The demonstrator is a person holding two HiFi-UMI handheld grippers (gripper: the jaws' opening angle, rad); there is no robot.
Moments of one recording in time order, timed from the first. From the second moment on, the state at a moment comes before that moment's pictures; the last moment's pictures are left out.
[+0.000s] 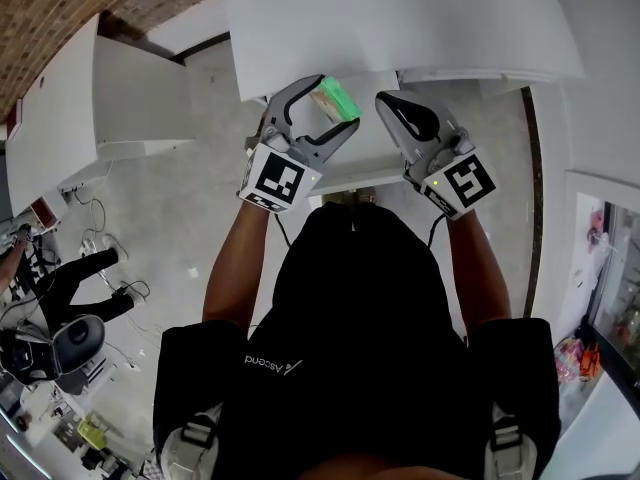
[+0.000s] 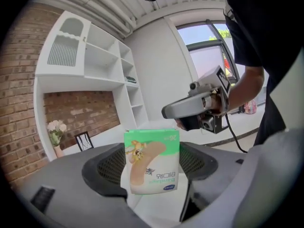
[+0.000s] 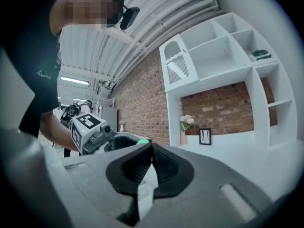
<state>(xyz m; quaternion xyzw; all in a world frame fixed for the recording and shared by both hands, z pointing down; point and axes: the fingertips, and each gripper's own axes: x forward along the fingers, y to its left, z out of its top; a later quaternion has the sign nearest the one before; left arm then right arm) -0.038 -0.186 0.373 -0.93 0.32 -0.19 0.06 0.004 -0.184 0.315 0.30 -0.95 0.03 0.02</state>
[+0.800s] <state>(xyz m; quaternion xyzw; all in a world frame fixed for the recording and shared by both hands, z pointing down) -0.044 -0.152 0.267 -0.93 0.37 -0.07 0.06 -0.008 -0.155 0.257 0.30 -0.95 0.00 -0.03</state>
